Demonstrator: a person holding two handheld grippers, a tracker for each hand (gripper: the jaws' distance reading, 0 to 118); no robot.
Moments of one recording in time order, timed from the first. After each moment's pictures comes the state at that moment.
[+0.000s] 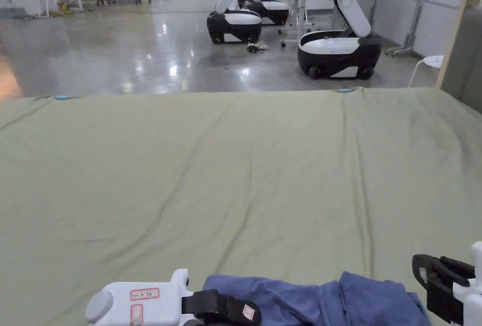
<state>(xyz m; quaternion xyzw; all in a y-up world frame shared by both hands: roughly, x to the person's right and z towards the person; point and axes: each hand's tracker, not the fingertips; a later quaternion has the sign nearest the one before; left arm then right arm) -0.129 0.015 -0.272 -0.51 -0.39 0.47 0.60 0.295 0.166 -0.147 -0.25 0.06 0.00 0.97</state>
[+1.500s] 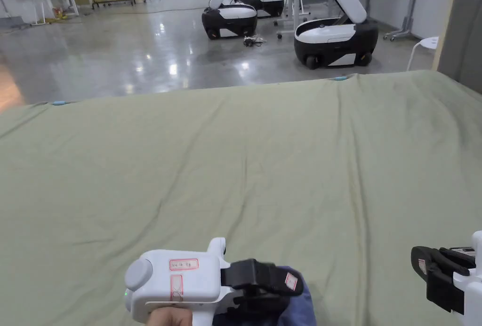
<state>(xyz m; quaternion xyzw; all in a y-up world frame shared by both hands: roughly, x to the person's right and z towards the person) -0.058 0.047 -0.287 -0.52 -0.41 0.40 0.63 0.314 0.151 -0.144 -0.26 0.07 -0.04 0.96</state>
